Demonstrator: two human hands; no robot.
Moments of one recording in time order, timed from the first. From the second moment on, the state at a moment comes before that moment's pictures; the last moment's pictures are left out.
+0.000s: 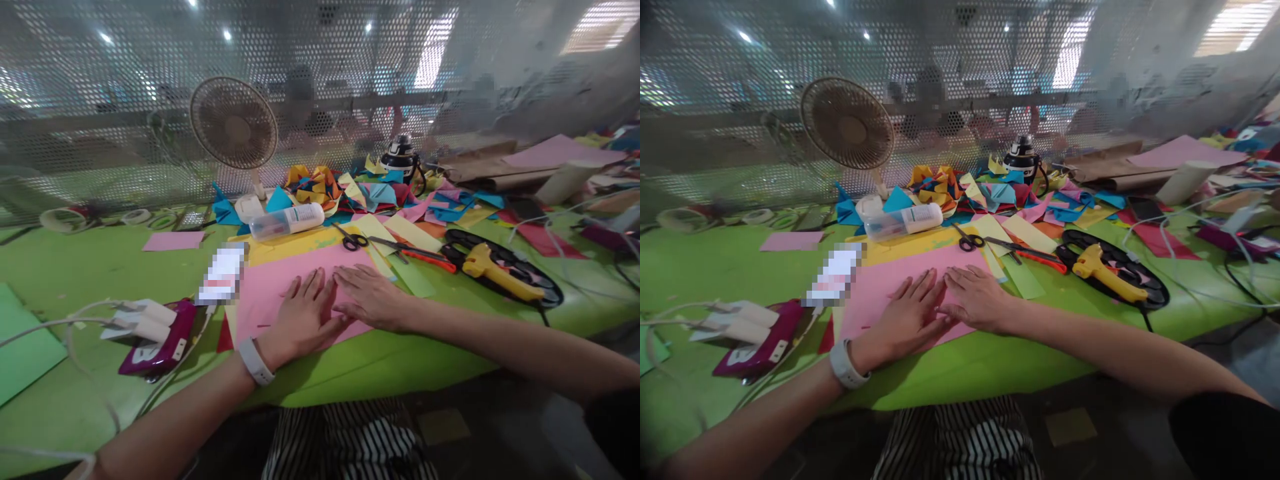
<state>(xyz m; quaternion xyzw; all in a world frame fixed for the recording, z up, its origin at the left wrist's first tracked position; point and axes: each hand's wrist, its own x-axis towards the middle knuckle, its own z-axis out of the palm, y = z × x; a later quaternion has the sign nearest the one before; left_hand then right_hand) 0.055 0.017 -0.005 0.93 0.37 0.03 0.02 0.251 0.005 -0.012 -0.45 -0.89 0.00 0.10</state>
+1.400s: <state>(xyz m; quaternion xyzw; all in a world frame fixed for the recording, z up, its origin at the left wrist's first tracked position) 0.008 0.006 -0.003 0.90 0.43 0.02 0.01 0.256 0.005 -0.008 -0.41 -0.91 0.07 0.07</state>
